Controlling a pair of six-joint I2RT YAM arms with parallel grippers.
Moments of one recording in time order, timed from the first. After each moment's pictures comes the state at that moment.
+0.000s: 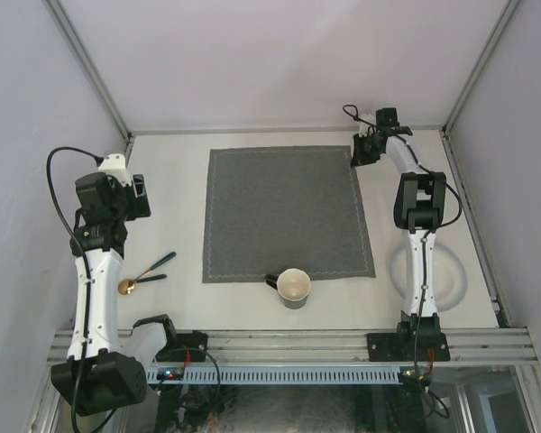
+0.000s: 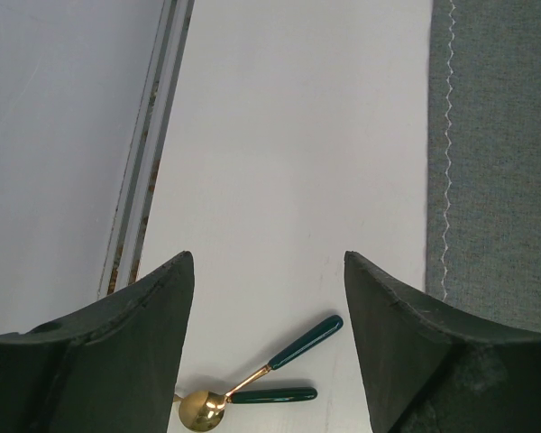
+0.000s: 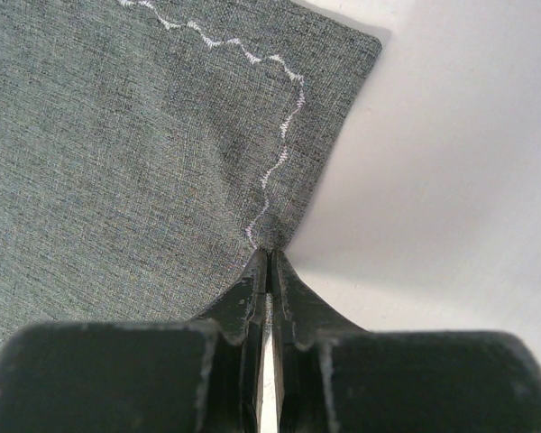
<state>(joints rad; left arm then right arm) 0.22 0.97 0.98 -0.50 0.01 0.11 0.00 2.58 2.28 -0.73 -0.43 -0.18</state>
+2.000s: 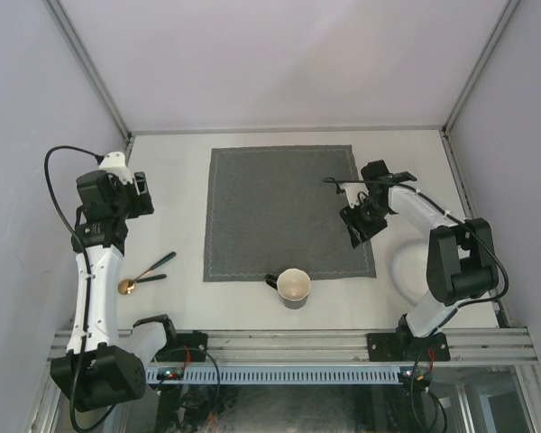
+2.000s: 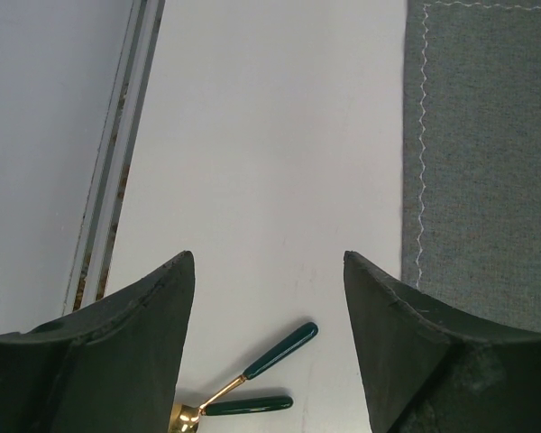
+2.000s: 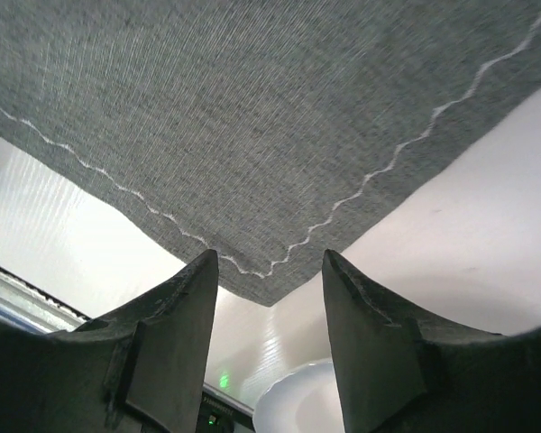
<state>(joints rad) 0.22 0.99 0.98 -0.48 0.06 0.05 0.23 1.64 1.17 -0.92 -0.27 -0.36</state>
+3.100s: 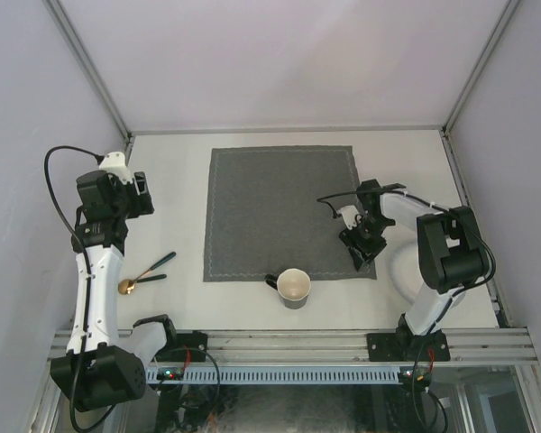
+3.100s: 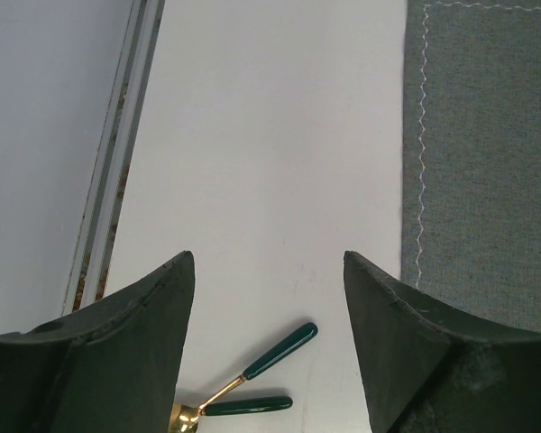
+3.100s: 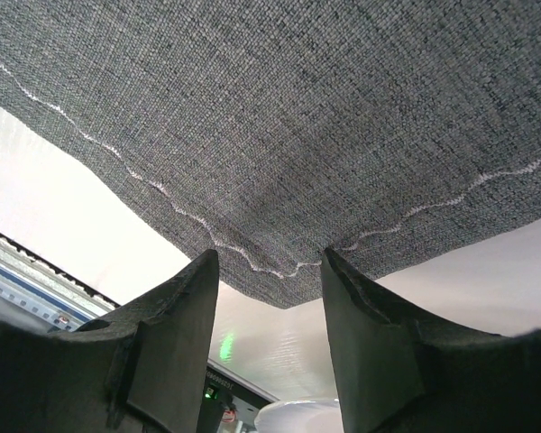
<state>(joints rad) 0.22 0.99 0.98 -0.48 0.06 0.05 0.24 1.75 1.05 -0.96 -0.29 -0.45</state>
